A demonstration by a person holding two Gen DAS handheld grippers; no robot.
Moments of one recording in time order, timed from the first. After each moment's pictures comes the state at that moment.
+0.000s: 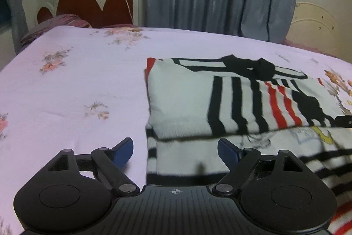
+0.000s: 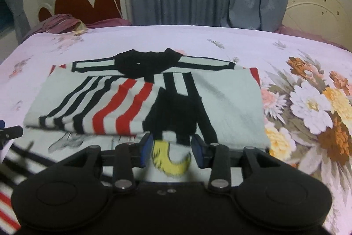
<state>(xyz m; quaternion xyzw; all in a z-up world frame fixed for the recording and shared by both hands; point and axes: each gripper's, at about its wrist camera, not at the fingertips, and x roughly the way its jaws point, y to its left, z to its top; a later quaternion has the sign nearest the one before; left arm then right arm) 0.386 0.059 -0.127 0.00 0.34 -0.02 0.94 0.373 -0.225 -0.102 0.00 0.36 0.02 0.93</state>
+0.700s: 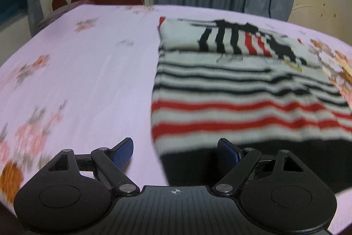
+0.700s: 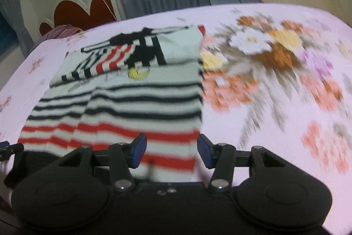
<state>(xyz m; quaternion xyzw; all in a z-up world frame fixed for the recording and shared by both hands) 0.200 0.057 -0.148 0.00 0.38 0.01 0.93 0.184 -0.310 -0.113 0.08 0.37 0.02 0.93</state>
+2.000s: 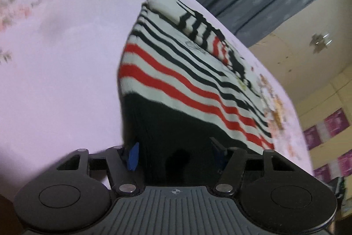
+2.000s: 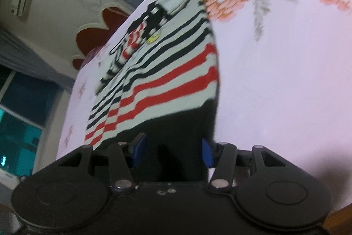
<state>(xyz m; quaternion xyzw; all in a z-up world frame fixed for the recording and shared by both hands) 0.186 0.099 -0.185 -0.29 0.42 -0.15 0.85 0.145 -0.342 -0.174 0.35 0.40 0.13 0.84</state>
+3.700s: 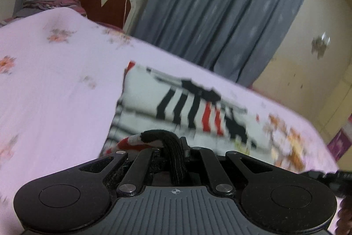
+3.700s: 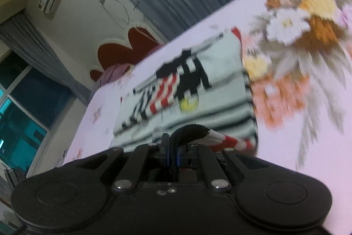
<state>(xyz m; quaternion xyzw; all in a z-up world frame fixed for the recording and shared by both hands) 0.271 0.073 -0.081 -0.20 0.29 -0.10 0.93 0.233 -0.355 -0.091 0.29 0.31 0.16 0.89</state>
